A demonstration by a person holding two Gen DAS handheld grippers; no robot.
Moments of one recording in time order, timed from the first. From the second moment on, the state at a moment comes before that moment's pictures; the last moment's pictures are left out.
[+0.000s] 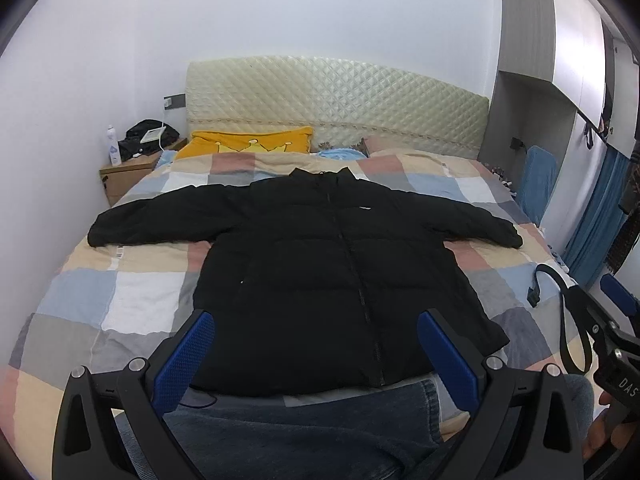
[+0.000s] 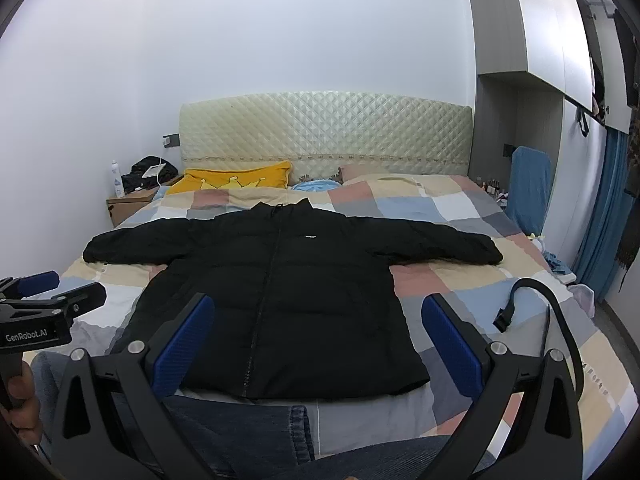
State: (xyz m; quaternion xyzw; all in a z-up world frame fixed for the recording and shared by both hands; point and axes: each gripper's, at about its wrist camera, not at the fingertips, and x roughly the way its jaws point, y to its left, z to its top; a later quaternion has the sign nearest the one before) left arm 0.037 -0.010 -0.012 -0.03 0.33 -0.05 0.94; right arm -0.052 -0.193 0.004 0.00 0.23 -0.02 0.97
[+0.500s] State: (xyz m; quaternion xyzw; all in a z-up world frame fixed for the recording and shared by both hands) left arm 0.070 -0.031 -0.024 -0.02 0.34 -0.04 0.94; right arm -0.021 -0.214 -0.016 0.01 0.25 -0.02 0.97
